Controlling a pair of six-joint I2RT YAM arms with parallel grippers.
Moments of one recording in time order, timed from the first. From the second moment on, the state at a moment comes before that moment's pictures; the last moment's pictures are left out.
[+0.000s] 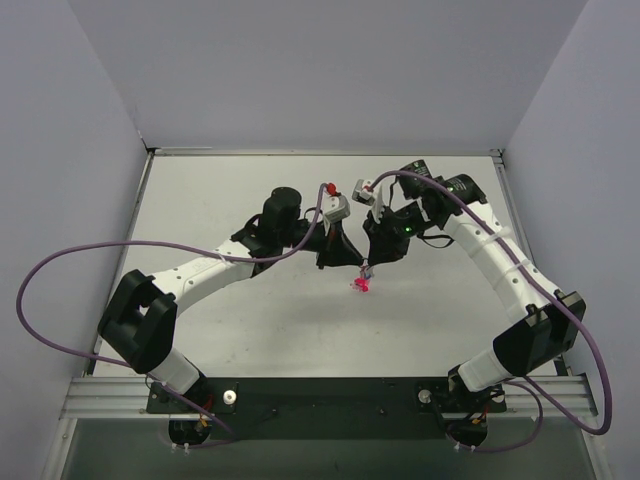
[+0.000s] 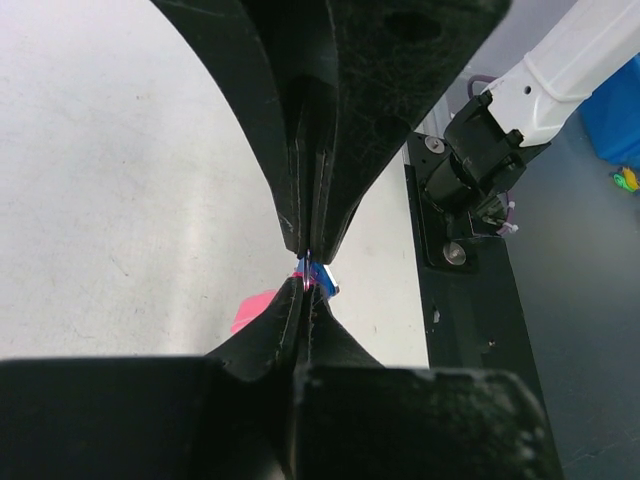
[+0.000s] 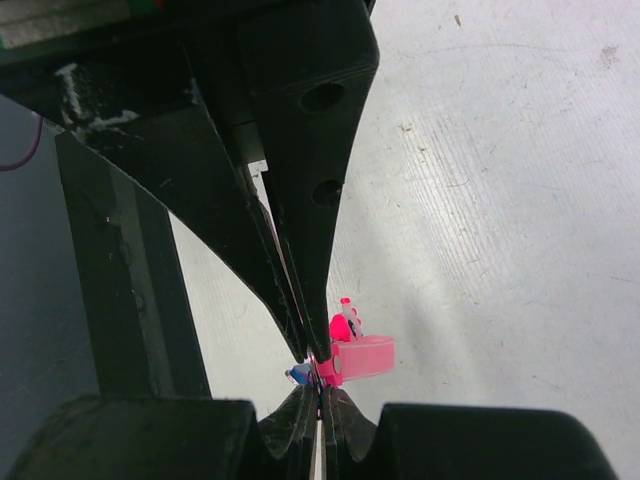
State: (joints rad) left arm -0.70 1.57 1.10 0.19 0.91 -0.09; right arm 0.45 1.50 1.52 -1.19 -0.61 -0.58
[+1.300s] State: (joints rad) left arm -0.53 1.51 1.05 0.20 0.84 -0.04; right arm 0.22 1.58 1.49 -1.08 -0.61 -0.47
